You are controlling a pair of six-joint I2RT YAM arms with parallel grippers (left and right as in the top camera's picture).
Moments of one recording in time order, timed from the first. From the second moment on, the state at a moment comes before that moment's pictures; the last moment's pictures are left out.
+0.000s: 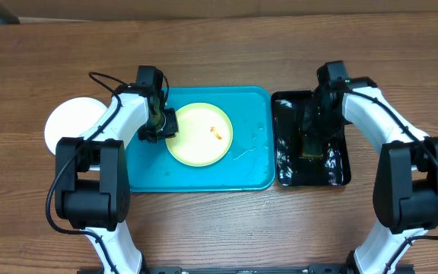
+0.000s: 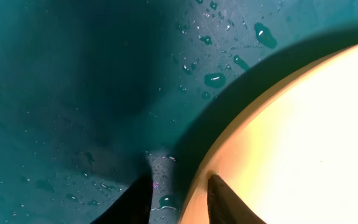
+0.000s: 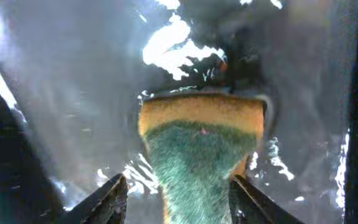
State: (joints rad) left arm -0.10 1.99 1.31 -0.78 0.07 -0.31; right arm 0.13 1.93 1.34 -0.90 -0.13 0.33
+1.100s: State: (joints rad) left arm -0.10 1.99 1.32 -0.79 0.07 -0.30; right arm 0.13 1.93 1.22 -0.84 -0.07 0.33
